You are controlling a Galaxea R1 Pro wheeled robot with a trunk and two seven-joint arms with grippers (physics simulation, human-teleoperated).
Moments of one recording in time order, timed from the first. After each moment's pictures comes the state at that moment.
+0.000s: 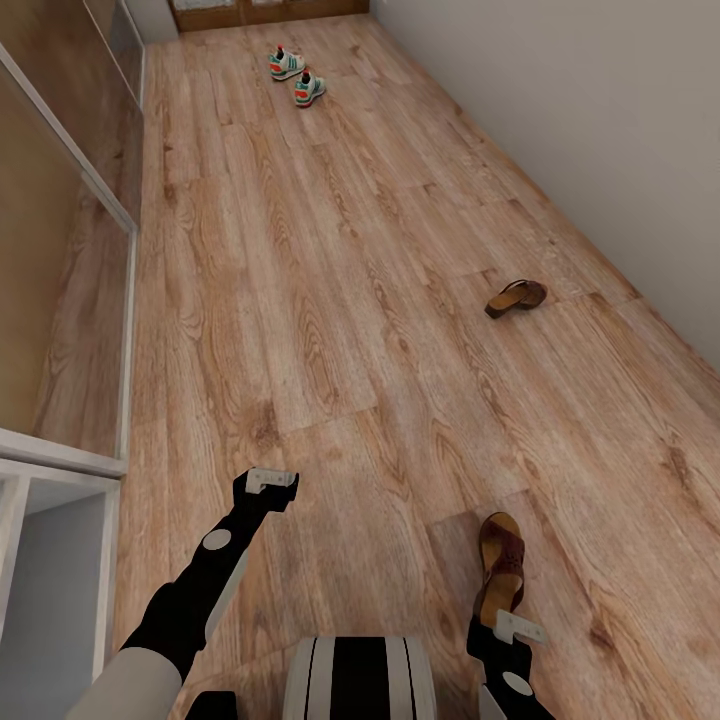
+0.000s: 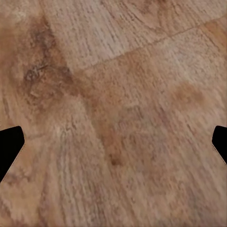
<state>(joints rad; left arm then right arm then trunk) -0.55 -0.01 -0.12 -0.93 -0.01 0.02 -0.01 -0.43 0.07 -0.07 -0.38 -0.17 -0.22 -0.27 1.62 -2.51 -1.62</state>
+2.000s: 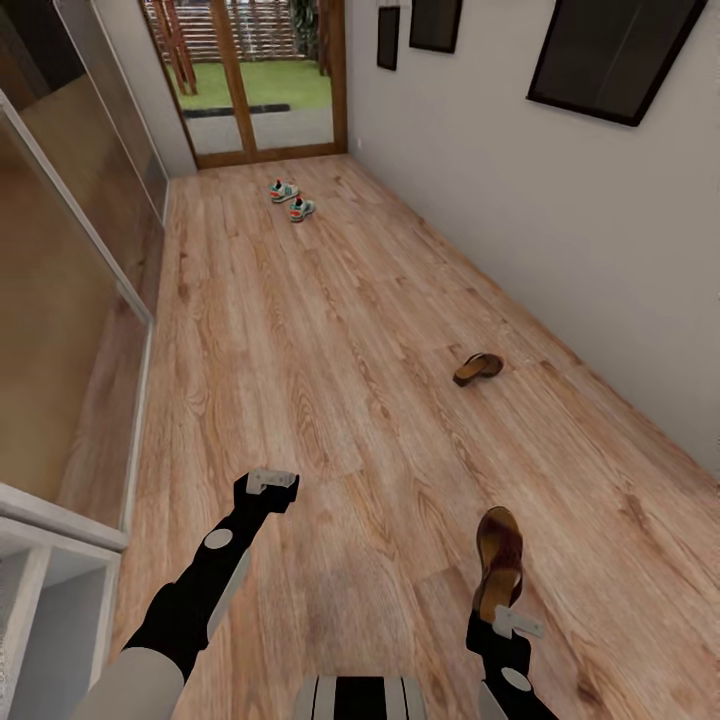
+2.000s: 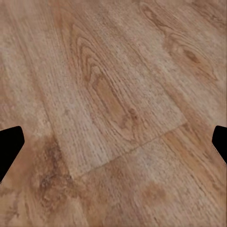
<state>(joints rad) -0.55 -0.02 -0.11 -0.93 0.00 0.05 -0.01 -0.43 0.07 -0.06 -0.40 -0.15 -0.22 -0.28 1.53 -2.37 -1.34</state>
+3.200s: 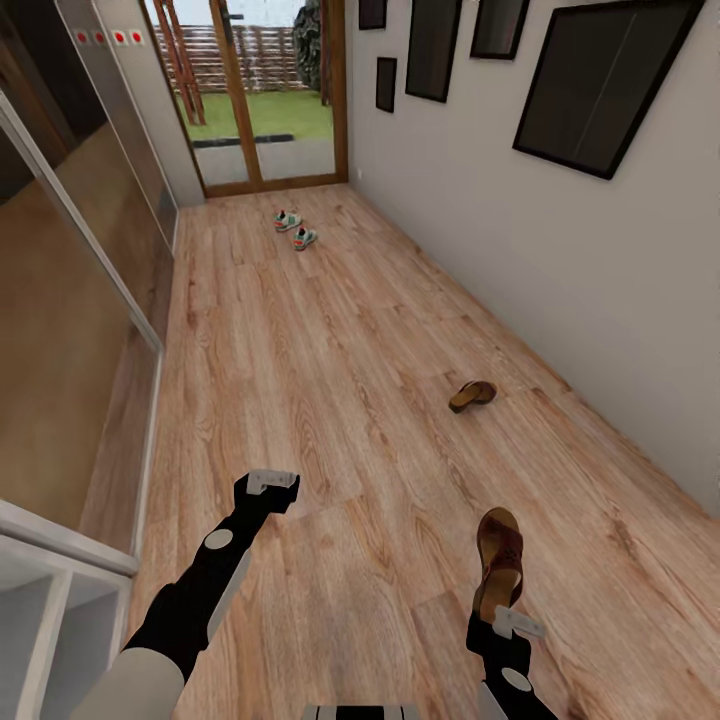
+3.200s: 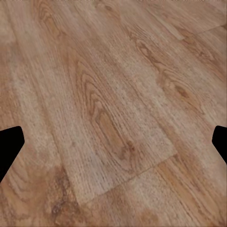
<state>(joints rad) -0.55 -0.02 -0.11 -0.93 0.00 0.05 -0.01 -0.43 0.07 -0.06 -0.40 -0.15 -0.22 -0.28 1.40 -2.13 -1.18</state>
